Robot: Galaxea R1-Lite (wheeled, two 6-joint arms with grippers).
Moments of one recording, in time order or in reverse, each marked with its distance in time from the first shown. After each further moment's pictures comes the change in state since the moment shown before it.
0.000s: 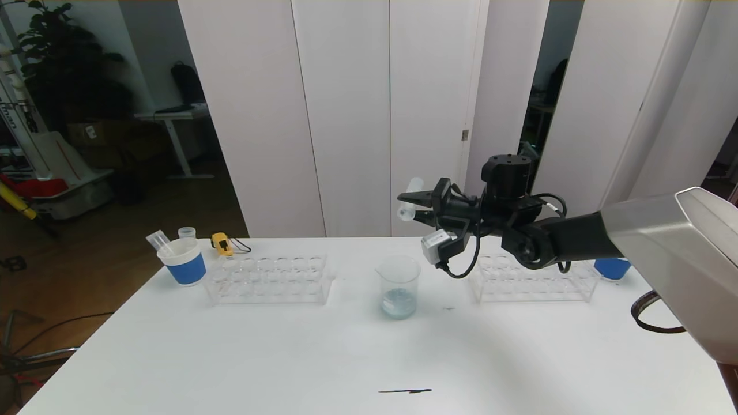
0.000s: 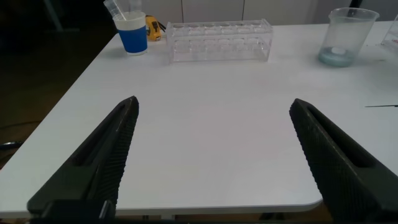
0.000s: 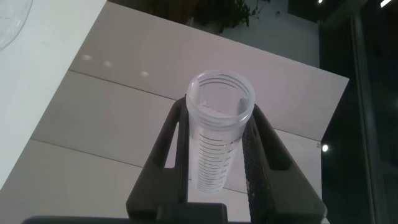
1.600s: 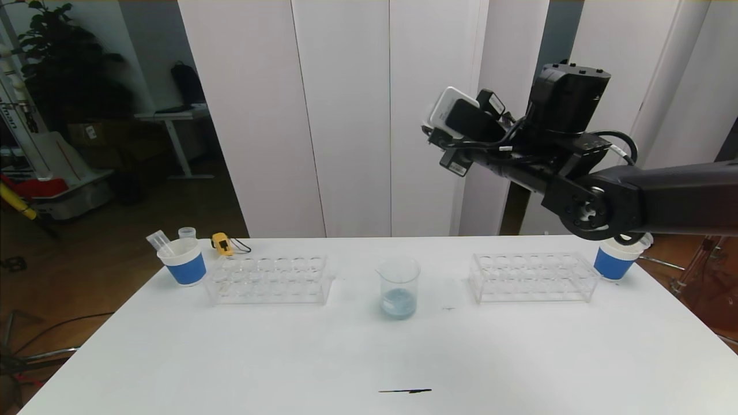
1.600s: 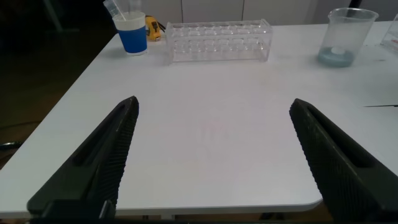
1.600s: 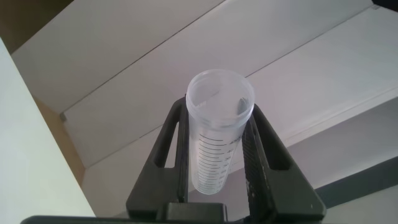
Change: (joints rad) left arm 0.000 0.000 0.000 0.000 0.000 0.000; right arm 0.087 -0.299 0.069 -0.012 -0.535 0.884
